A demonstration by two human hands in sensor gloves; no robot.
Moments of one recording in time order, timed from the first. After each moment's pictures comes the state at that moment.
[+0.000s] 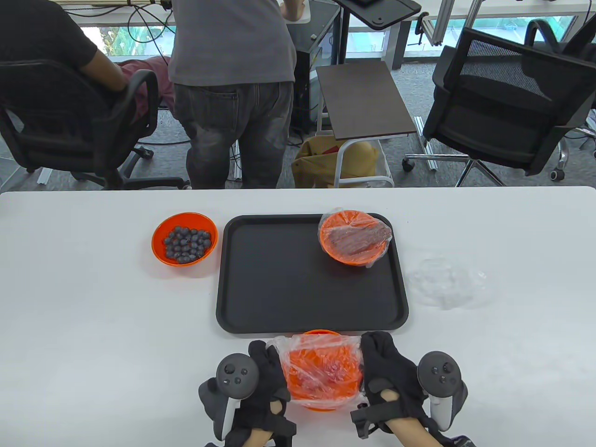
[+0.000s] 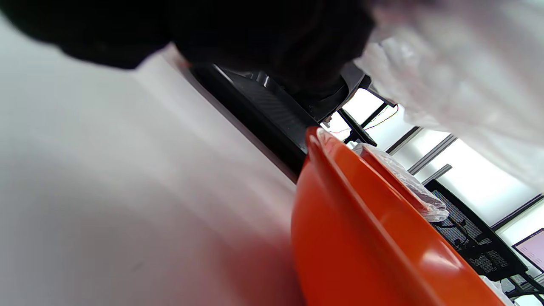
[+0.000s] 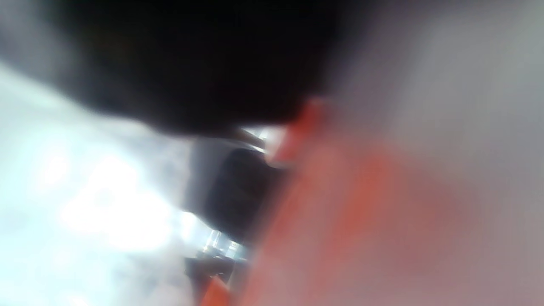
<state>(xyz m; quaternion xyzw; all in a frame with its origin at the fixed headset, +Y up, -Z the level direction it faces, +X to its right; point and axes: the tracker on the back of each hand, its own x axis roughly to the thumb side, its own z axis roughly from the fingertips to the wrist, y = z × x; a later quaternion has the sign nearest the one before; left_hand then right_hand) -0.129 -0.751 -0.207 -0.03 0.13 0.35 0.93 0.174 -0.750 -0.218 -0.06 -0.04 0.83 0.55</state>
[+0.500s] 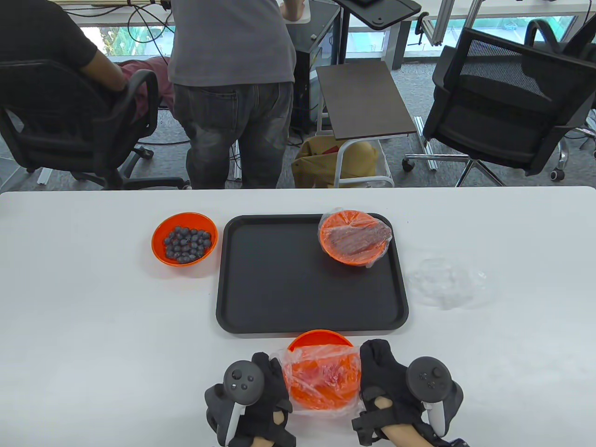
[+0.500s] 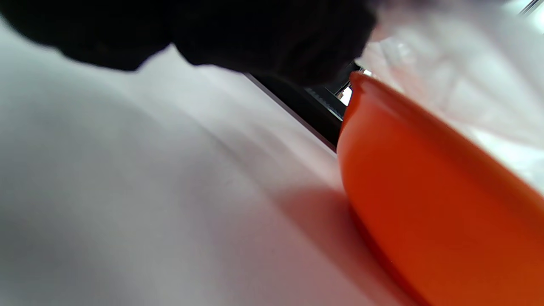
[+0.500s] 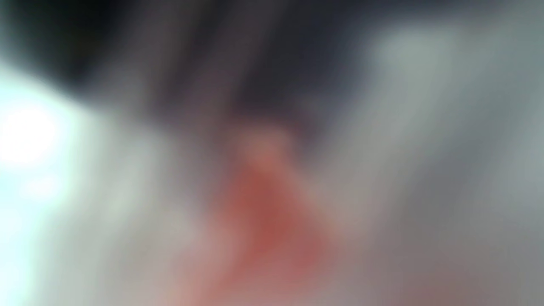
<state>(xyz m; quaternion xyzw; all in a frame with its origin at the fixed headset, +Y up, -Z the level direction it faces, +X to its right) -0.126 -0.769 -0.197 -0.07 0.13 0.32 0.93 0.174 -0.762 -0.213 -0.08 -0.04 0.88 0.48</state>
